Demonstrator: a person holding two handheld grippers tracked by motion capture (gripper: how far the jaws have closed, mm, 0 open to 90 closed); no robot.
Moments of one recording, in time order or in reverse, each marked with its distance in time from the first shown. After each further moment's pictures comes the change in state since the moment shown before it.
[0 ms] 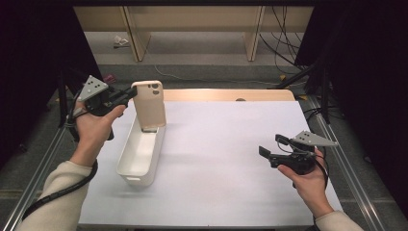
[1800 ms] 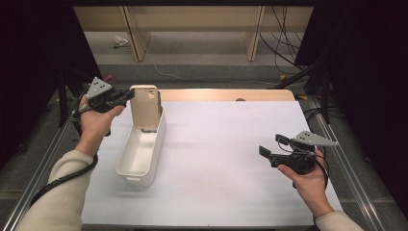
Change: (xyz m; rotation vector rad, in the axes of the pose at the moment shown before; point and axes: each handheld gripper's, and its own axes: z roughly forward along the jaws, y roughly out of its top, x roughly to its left) left arm 0.040 -0.032 0.033 0.082 0.016 0.051; right arm -0.001 0.000 0.000 0.001 0.000 0.012
